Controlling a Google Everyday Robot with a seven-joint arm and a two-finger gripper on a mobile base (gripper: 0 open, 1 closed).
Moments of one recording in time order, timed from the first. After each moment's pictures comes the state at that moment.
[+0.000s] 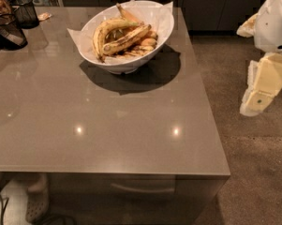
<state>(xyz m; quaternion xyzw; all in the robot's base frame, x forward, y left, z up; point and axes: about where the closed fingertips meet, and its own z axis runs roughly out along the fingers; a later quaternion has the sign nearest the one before) 0.449 -0.210 0.981 -0.61 0.78 -0.04 0.16</state>
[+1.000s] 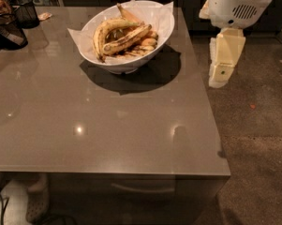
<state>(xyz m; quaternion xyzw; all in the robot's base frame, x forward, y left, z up) 0.514 -0.159 0.988 -0.67 0.73 -0.06 0.14</state>
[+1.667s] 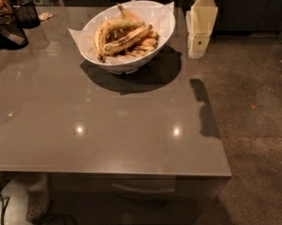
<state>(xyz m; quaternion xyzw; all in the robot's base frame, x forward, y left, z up) 0.571 -0.122 1.019 -0.70 0.69 -0.10 0.14</state>
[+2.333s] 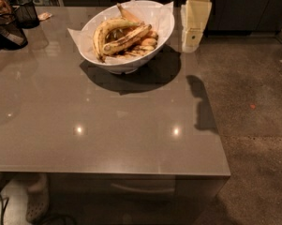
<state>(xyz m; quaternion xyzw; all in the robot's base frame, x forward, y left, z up) 0.588 -0.110 1.025 -0.70 0.68 -0.09 0.17</state>
